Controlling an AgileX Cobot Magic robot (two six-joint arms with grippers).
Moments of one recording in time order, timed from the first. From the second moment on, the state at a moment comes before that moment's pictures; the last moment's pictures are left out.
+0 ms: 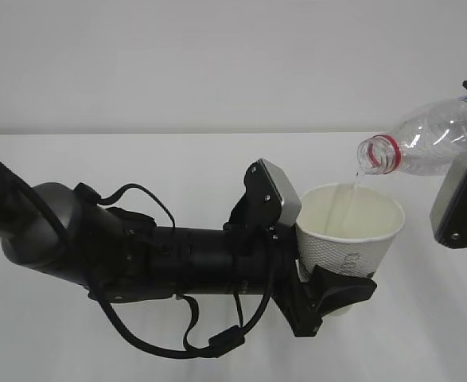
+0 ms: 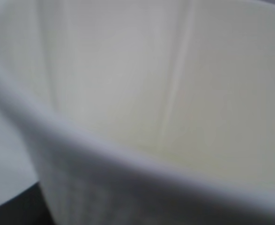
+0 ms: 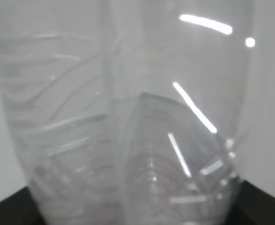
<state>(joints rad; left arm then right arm) -0.81 2.11 -0.98 0.79 -0.92 -0.52 0.26 1.27 -0.33 0.15 -0.81 -1.63</state>
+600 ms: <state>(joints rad) -0.81 2.11 -0.98 0.79 -0.92 -0.52 0.26 1.27 -0.33 0.15 -0.81 -1.63</state>
